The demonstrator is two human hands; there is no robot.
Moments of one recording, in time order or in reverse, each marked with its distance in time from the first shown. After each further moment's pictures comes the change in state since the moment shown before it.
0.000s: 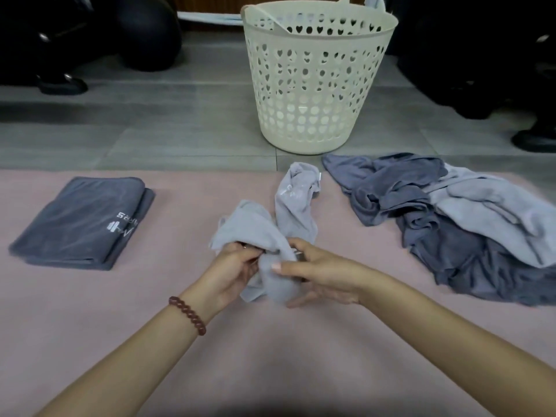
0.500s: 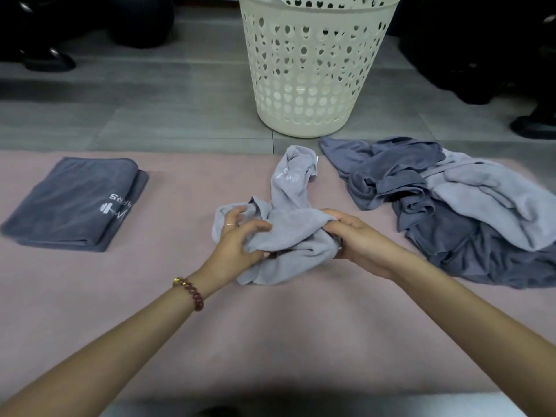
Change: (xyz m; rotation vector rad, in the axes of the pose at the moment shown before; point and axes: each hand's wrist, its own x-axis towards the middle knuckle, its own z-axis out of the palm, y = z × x) left_hand 0.016 -0.025 -0.025 0.990 0.001 0.434; right_hand -0.018 0.009 -0.047 -0.076 0.182 -0.202
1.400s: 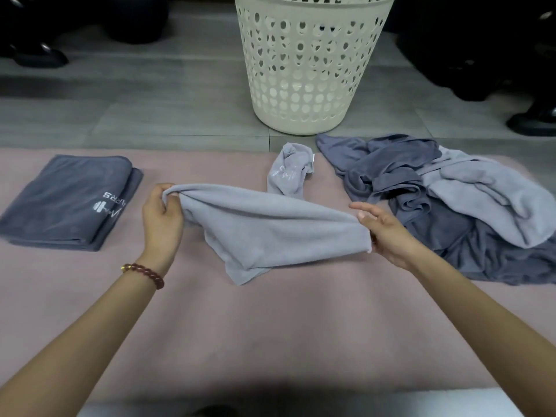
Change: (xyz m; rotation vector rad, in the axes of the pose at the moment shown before) left_hand 0.017 -0.023 -0.062 -0.185 0.718 -0.115; right_hand 0.013 0.049 -0.078 0.075 0.352 0.000
